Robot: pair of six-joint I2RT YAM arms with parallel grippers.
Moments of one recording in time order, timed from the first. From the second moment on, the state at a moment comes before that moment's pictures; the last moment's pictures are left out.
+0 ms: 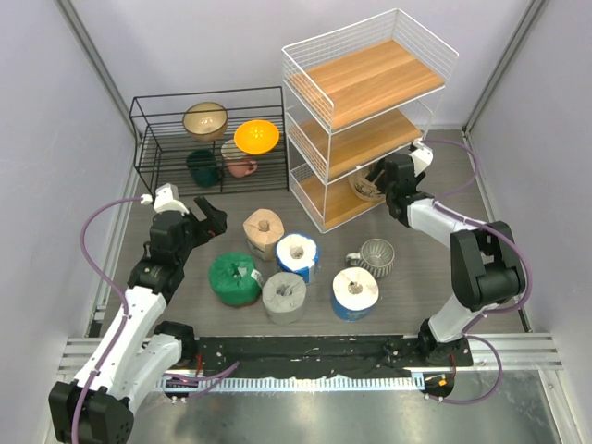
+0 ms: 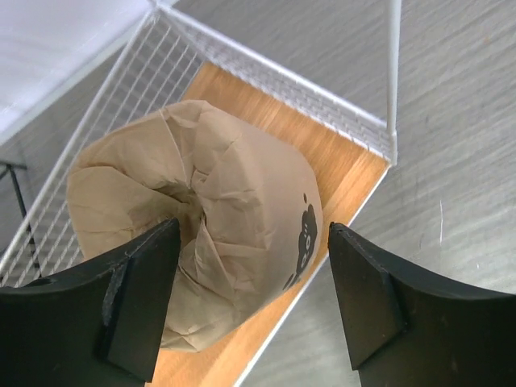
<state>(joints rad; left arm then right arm) -0.21 0.78 0.58 -0.20 -0.12 -0.58 0.25 1.65 0.98 0.17 0.42 0.66</state>
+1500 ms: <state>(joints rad) -0.21 0.78 0.58 -0.21 -0.11 -0.58 0.18 1.30 0.39 0.75 0.18 0.59</state>
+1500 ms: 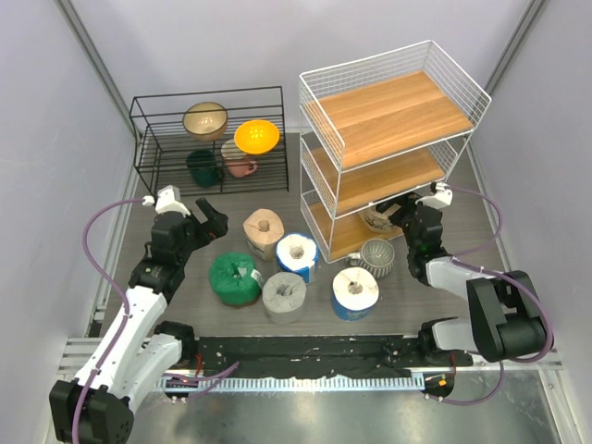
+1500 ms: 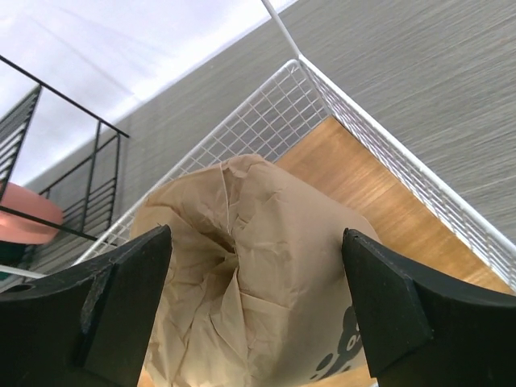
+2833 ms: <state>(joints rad) -0.21 0.80 0.57 -0.21 -0.09 -0.58 0.16 0.97 0.18 0.90 0.12 0.74</state>
